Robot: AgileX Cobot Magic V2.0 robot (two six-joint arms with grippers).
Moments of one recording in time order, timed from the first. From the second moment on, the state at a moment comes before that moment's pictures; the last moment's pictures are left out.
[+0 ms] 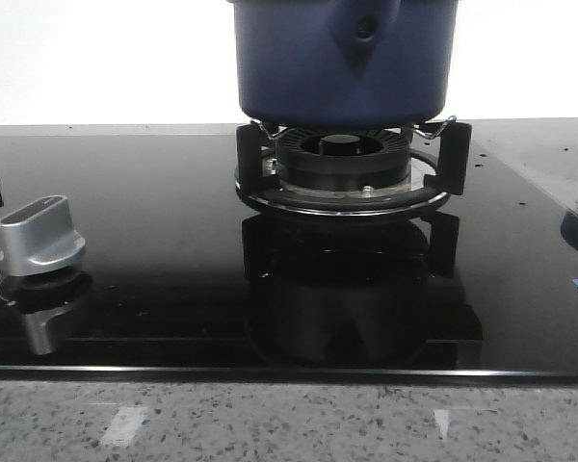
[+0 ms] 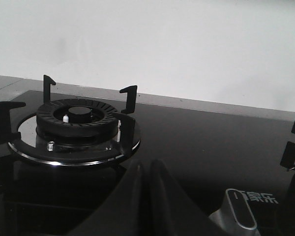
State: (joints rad) left arm -0.04 0.00 0.00 -0.11 0.06 0.00; right arm 0.00 -0.01 0.01 0.04 0.17 0.00
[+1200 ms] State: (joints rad) left arm -0.04 0.00 0.00 -0.15 0.06 0.00; right arm 0.00 -0.01 0.01 0.04 0.11 0.00
